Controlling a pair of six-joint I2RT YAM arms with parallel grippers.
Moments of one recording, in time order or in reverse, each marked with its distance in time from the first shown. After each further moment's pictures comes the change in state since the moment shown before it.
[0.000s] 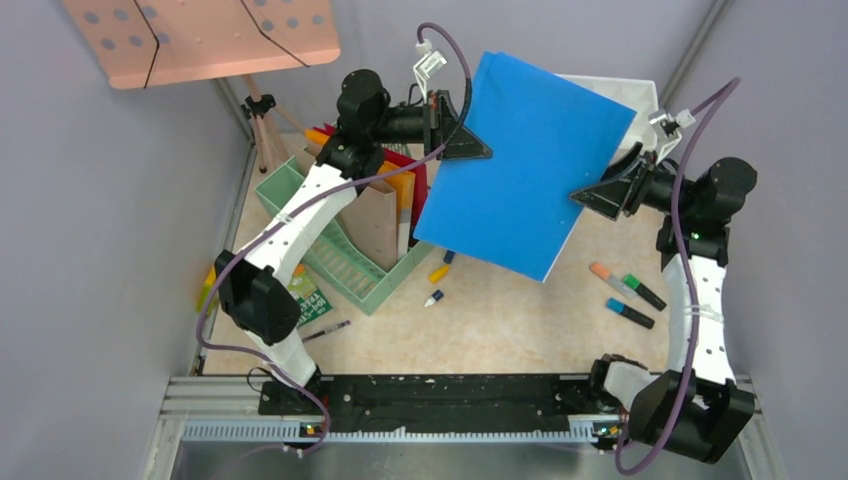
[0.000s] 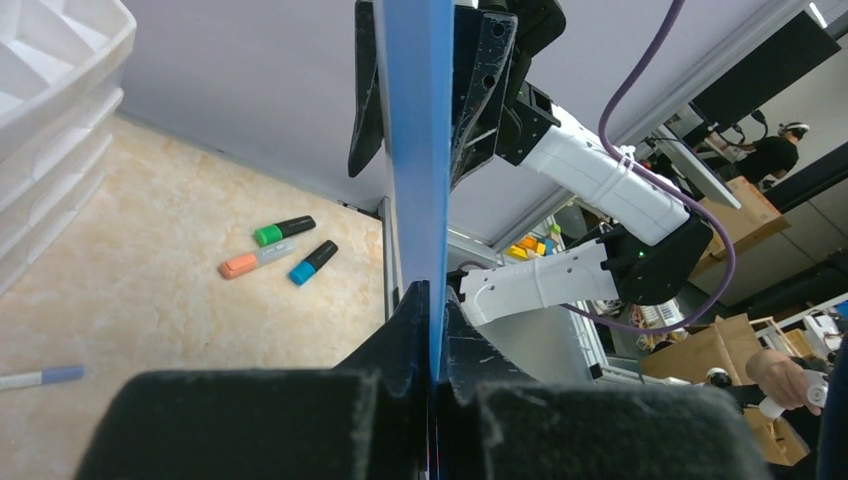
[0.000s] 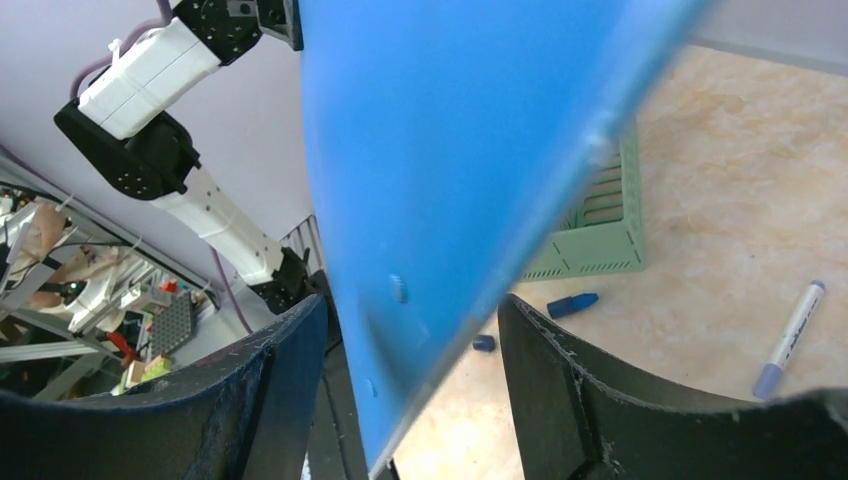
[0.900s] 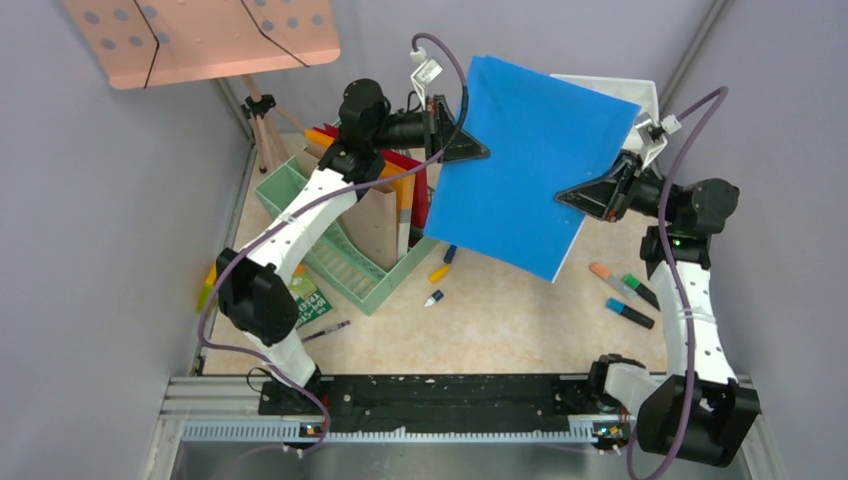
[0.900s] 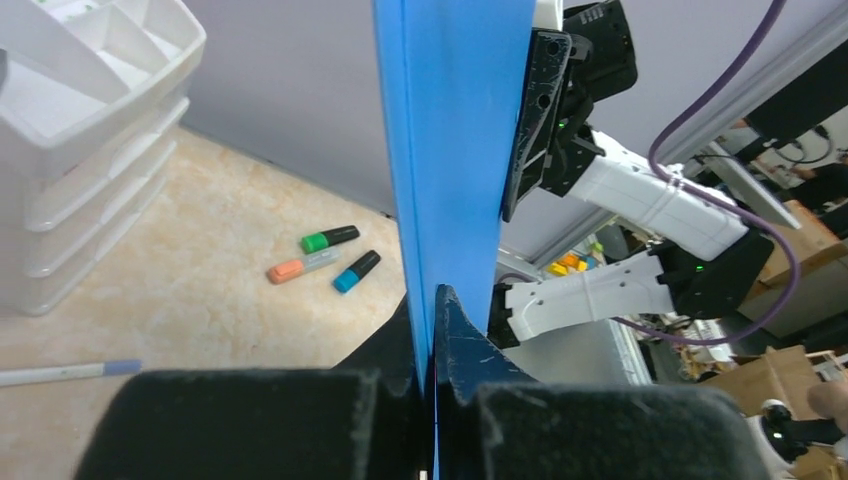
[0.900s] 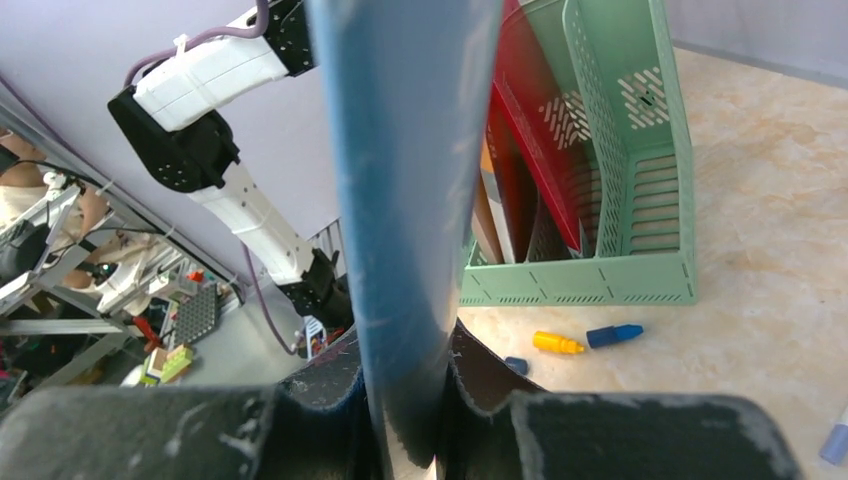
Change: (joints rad) left arm 0.015 -0.013 -0.122 0.121 -0.061 0.019; right arm 0.113 -0.021 -0.099 0.393 0.056 0.283
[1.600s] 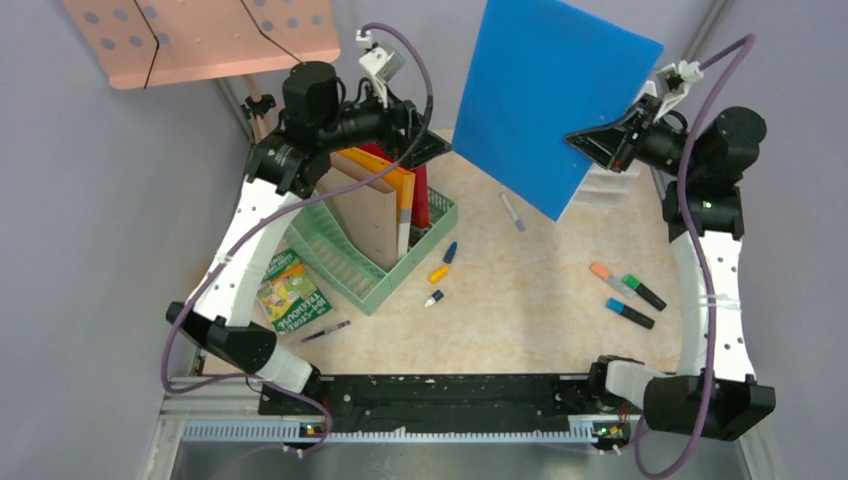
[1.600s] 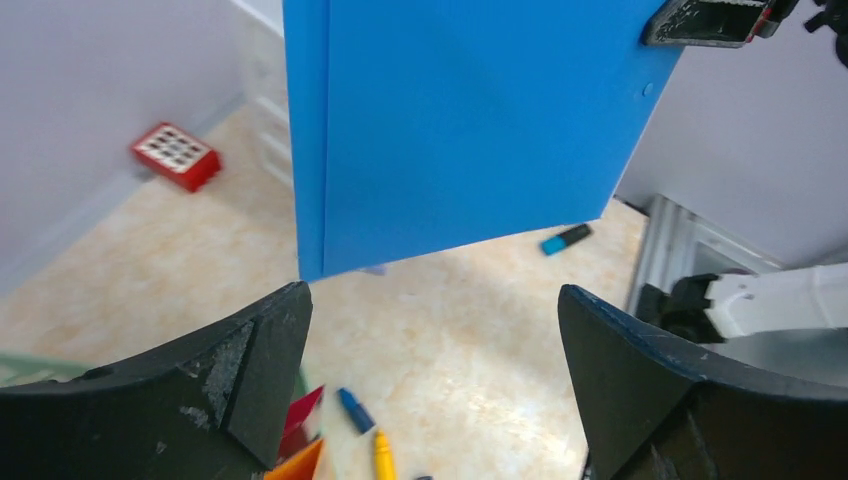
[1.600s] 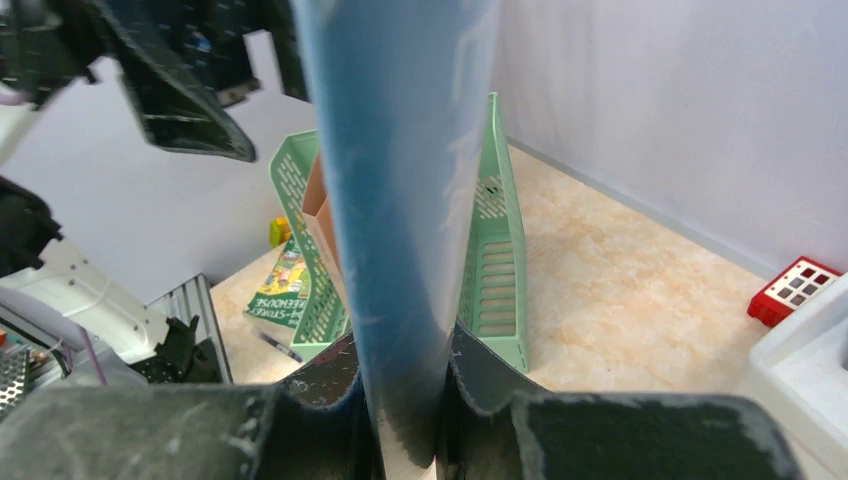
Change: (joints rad) left arm 0.058 -0.158 0.233 -0.766 -0.344 0.598; right arm 0.025 0.093 0.454 -0.675 0.207 -0.573
